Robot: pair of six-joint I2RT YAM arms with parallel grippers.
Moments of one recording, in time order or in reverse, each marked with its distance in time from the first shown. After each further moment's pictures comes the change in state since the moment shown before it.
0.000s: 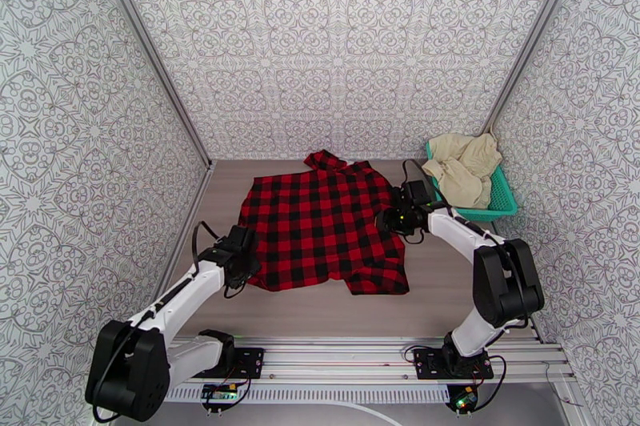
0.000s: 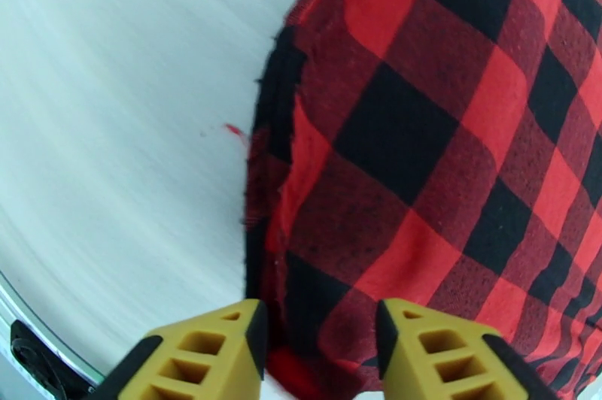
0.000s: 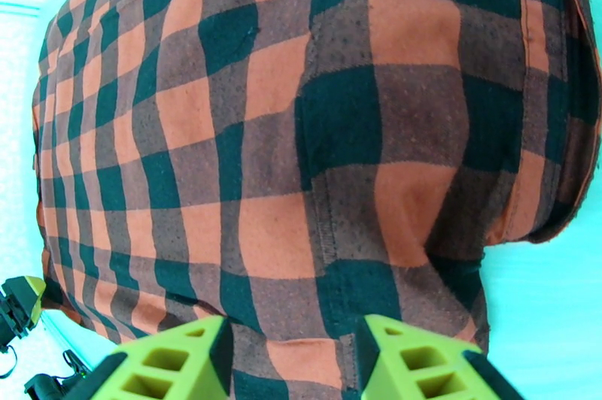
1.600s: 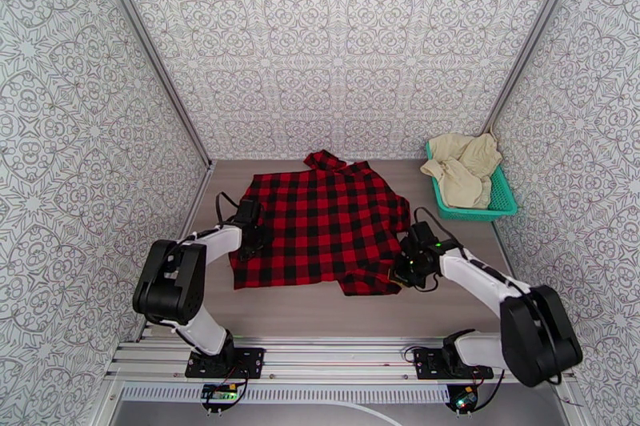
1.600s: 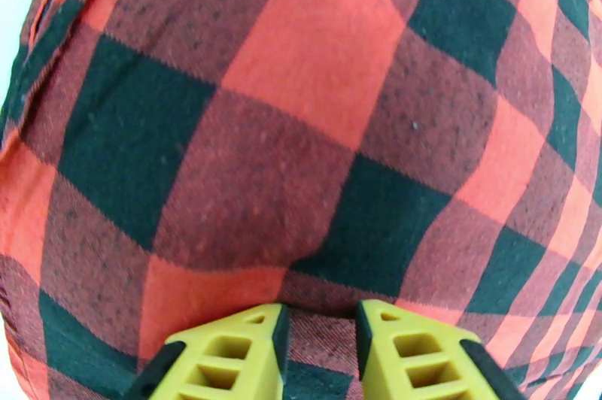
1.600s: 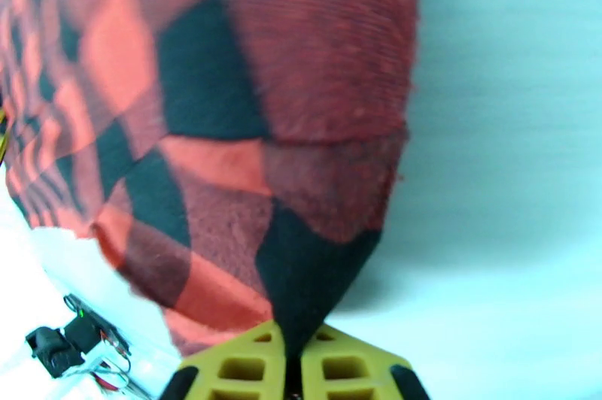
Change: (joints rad) left arm 0.096 0.515 0.244 0.397 0.176 0.259; right arm 0.071 -0.387 -0.370 -0.263 -0.044 0.209
